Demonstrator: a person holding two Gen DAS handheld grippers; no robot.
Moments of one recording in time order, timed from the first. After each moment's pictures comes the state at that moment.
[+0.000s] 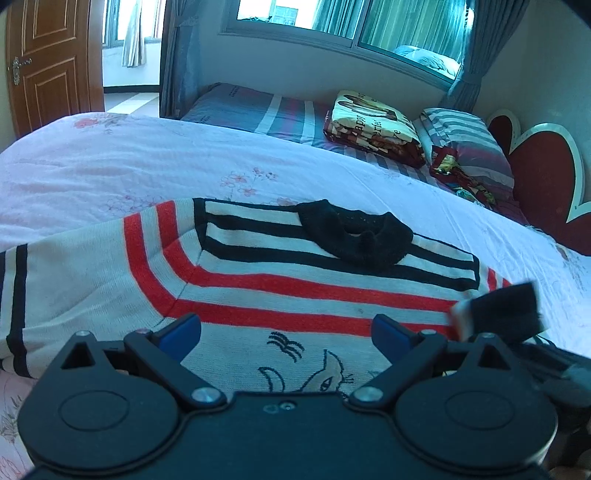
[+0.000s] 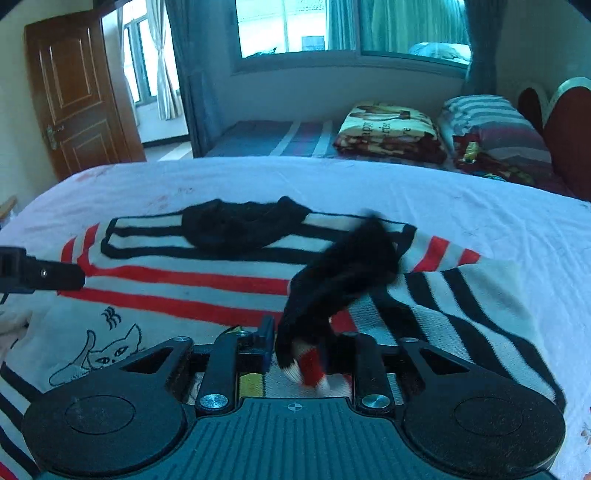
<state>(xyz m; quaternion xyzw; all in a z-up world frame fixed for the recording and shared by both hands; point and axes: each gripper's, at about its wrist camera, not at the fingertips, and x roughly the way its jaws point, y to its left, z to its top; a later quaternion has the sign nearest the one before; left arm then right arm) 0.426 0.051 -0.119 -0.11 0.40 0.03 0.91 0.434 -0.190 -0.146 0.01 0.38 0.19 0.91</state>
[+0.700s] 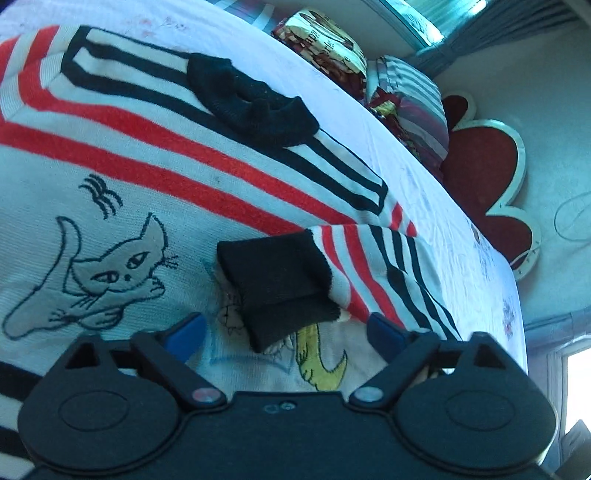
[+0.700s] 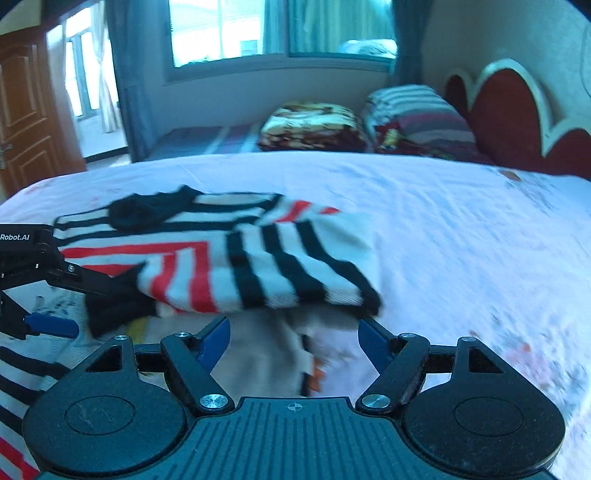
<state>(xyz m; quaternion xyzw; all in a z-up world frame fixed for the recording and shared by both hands) 0.448 -0.012 -0.193 -0.29 0.50 -0.10 0.81 0.362 -0.308 -0.145 0.03 0.38 0.05 0.92</state>
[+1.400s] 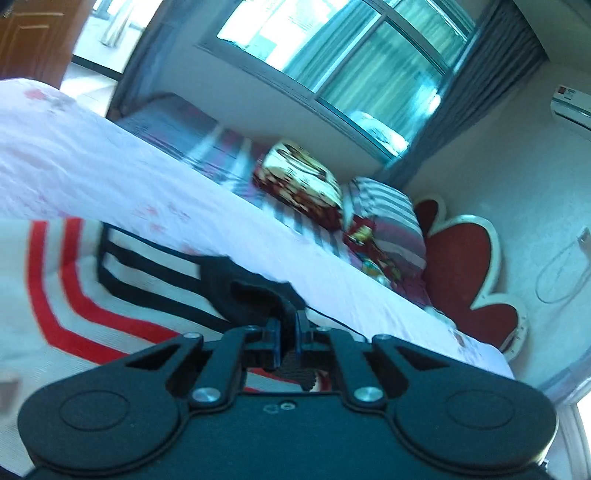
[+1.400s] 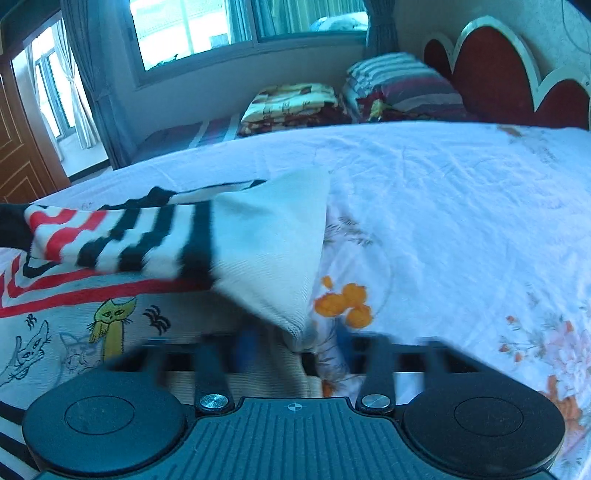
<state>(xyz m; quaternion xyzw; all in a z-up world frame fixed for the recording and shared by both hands) 0.444 0.048 -0.110 -0.28 0.30 -0.06 0.91 0.400 -0.305 -0.163 0.09 0.40 0.04 0.91</state>
